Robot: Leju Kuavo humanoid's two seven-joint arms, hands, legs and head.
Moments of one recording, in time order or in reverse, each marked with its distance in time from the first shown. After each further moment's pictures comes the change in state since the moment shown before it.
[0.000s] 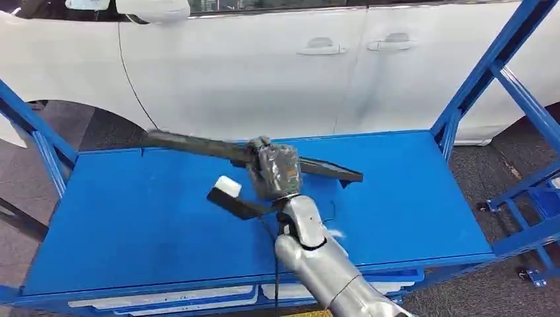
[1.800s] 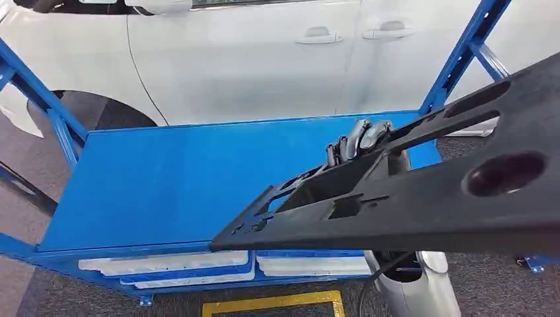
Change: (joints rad) left arm 0.011 -0.054 0.068 0.000 0.000 0.044 0.095; right arm 0.221 -0.212 -0.249 -0.770 -1.288 1.003 -0.167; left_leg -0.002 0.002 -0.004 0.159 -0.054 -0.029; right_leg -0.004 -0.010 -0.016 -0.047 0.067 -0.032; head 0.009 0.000
